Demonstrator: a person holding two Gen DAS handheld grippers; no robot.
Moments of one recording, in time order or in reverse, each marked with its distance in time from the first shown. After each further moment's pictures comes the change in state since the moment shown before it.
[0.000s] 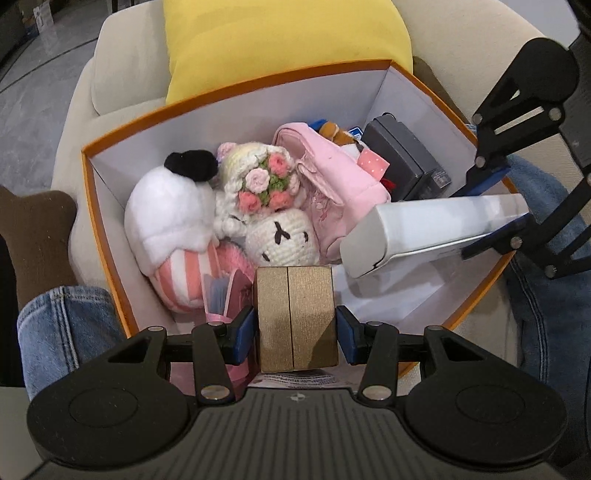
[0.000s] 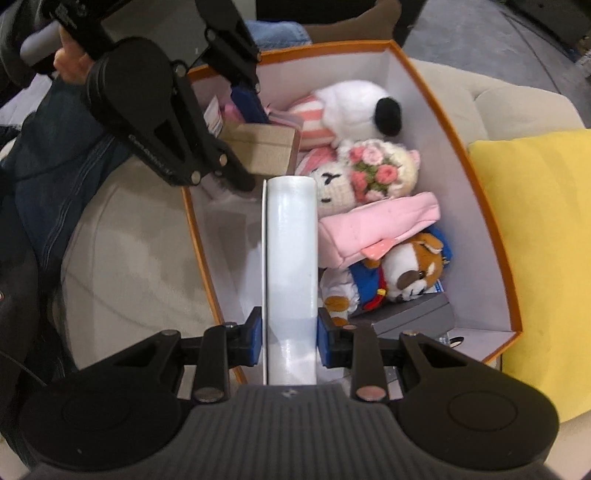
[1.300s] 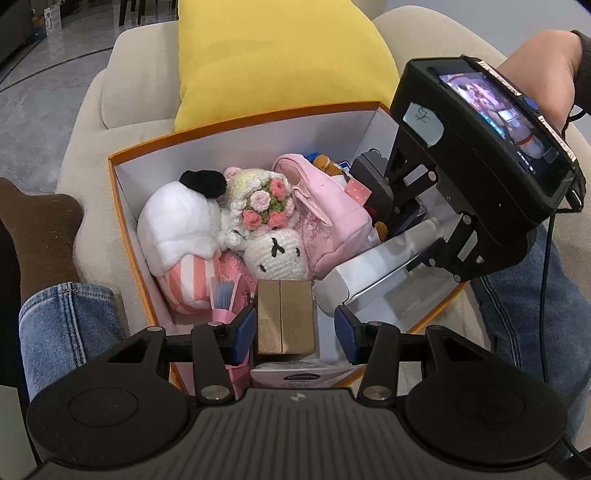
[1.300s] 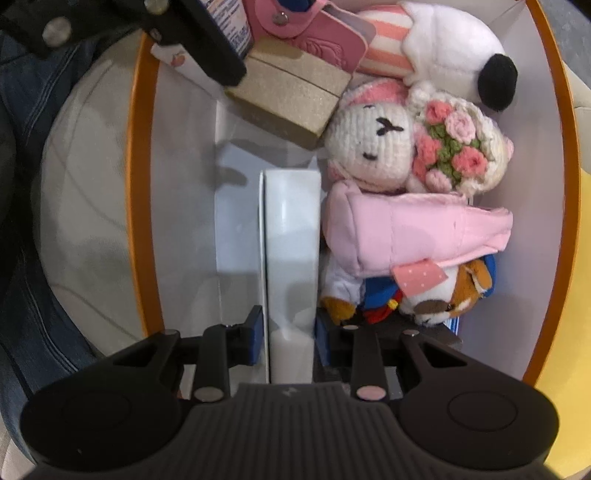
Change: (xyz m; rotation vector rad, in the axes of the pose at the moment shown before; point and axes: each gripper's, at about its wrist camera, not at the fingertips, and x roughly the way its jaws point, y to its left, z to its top) left arm -0.038 0.008 -0.016 -0.043 -0.113 -0.061; right arm 0.070 0.008 0.037 -0.313 0.345 0.026
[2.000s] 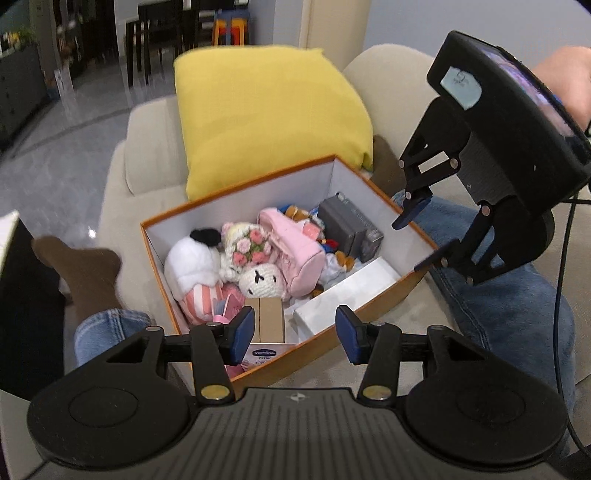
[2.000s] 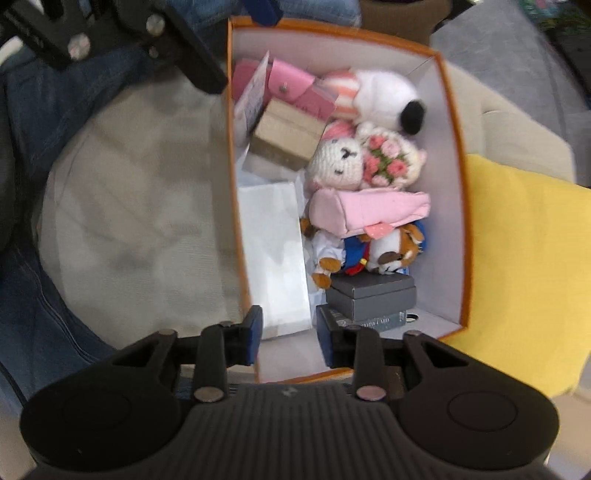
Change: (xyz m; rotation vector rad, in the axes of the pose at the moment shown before) left arm -0.091 -0.070 -0.021 0.106 -0.162 0.123; right arm -0.116 0.080 -0.047 0.173 -0.153 -0.224
